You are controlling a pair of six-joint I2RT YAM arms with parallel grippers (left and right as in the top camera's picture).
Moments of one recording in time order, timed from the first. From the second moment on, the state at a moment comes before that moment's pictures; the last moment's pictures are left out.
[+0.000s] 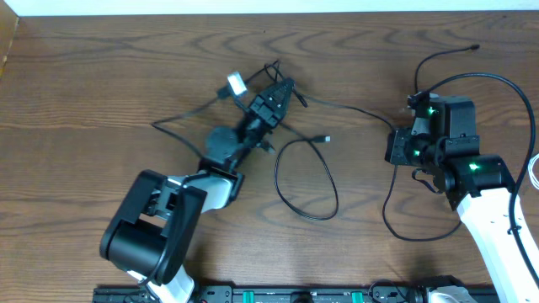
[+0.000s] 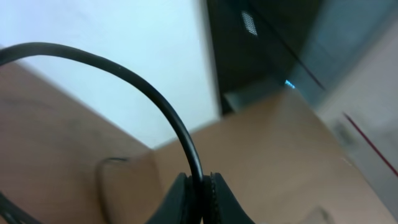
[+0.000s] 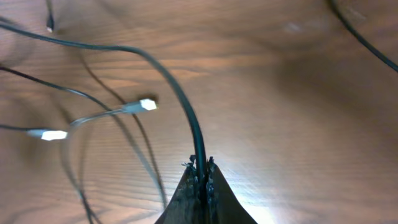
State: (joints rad) left arm -0.38 1.81 0.63 1.47 0.36 -1.29; right arm 0.13 1.20 0.95 -0.69 -0.12 0.30
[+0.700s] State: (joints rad) left arm 0.04 1.40 0.63 1.49 1.07 -1.30; right arm 0.01 1.48 0.90 -0.72 0.31 0.68
